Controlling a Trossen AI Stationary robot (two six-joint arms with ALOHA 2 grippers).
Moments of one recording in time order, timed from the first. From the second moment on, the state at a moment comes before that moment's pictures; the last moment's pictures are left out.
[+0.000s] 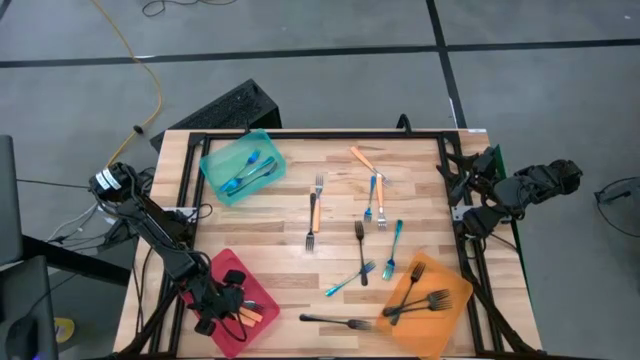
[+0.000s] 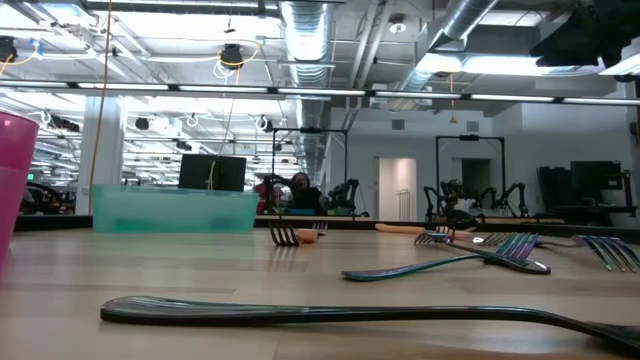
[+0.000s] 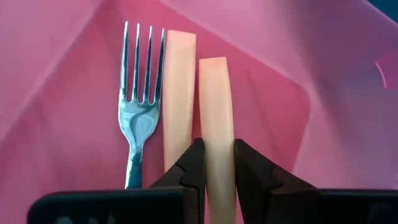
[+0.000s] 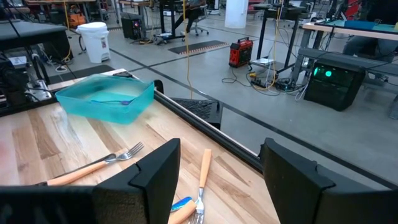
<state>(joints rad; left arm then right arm) -0.88 1.41 0.57 -0.13 -0.02 -0.59 0.43 0.25 0.69 -0.88 1.12 0.41</state>
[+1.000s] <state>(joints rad) -0.88 1.41 0.57 -0.27 0.06 -0.59 0.43 0.25 0.69 -0.88 1.12 0.41</state>
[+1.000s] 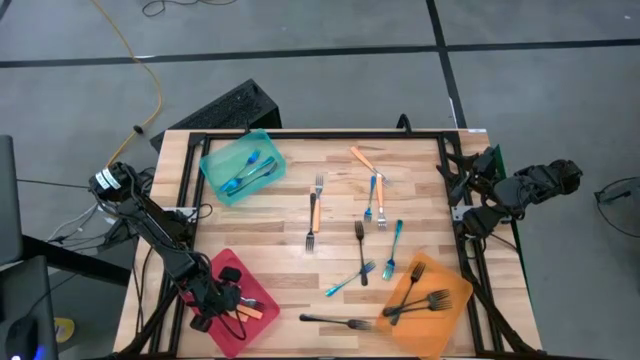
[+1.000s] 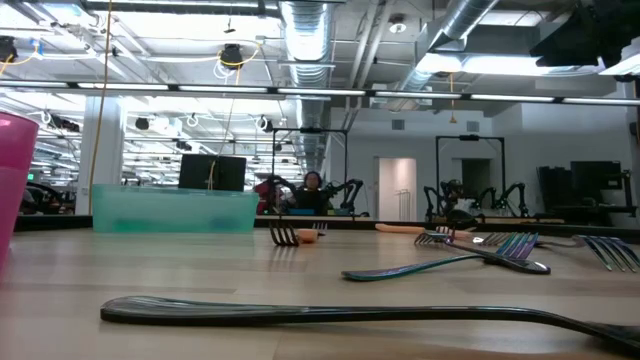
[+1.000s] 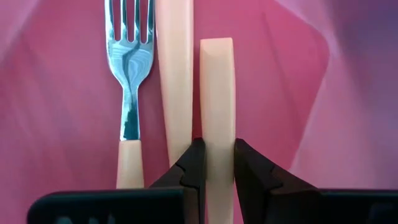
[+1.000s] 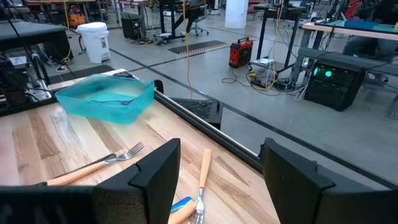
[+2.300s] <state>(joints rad) -0.84 1.41 0.61 -0.33 -0.09 -0.44 0.43 0.25 0.69 -0.88 1.12 0.41</state>
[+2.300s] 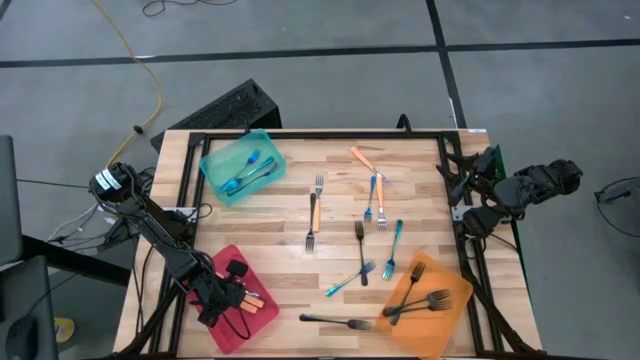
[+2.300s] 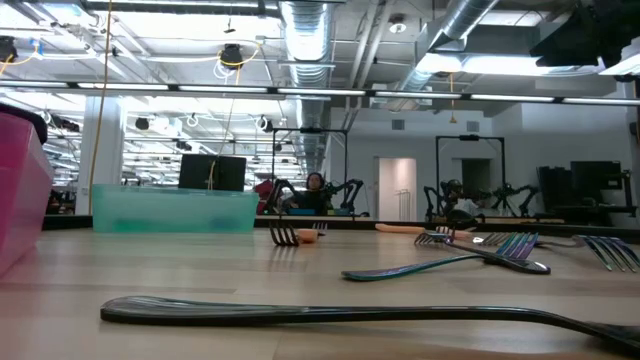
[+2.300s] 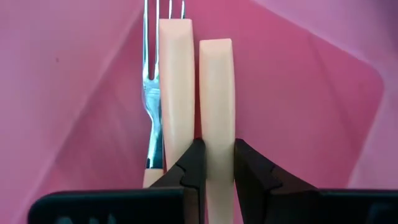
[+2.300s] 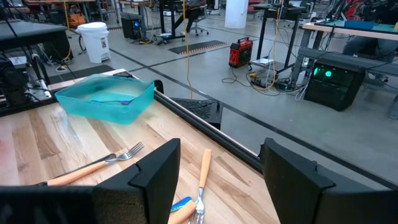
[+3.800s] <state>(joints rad) -0.86 1.60 0.82 -0.47 -0.08 -0.35 0.43 0.25 0.69 -0.88 1.12 0.41</state>
